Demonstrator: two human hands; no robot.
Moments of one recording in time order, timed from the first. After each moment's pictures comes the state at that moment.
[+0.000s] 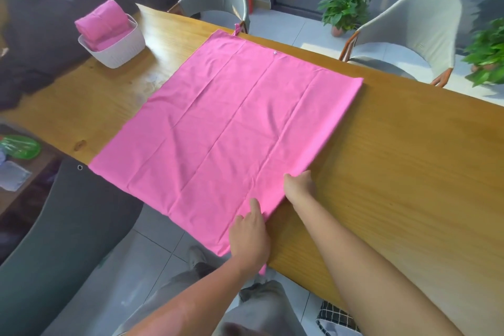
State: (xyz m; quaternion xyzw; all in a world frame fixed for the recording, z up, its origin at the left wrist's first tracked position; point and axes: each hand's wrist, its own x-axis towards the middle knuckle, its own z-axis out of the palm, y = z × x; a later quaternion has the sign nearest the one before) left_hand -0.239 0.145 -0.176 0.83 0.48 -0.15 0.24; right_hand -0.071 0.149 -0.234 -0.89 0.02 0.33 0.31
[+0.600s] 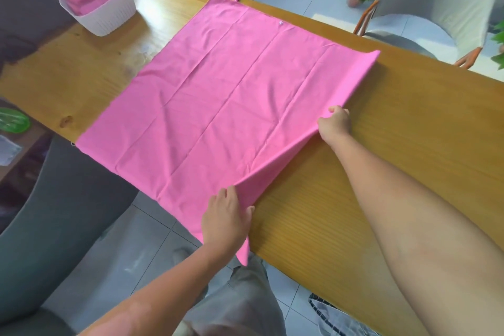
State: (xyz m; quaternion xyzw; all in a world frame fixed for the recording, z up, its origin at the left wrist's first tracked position) left_hand -0.248 0.174 -0.186 0.84 0.50 -0.07 0.21; right_hand 0.084 0.172 -0.243 -0.91 -0.12 0.22 0.32
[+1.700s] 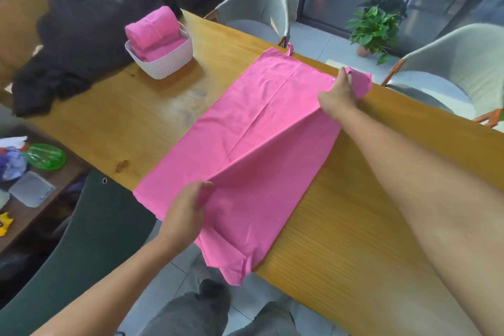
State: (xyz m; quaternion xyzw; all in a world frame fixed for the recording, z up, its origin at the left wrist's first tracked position) left_hand -0.380 0.454 -0.151 0.81 0.45 0.08 0.36; right_hand 0.034 0.427 -0.109 -0.92 -0.22 0.16 0.29
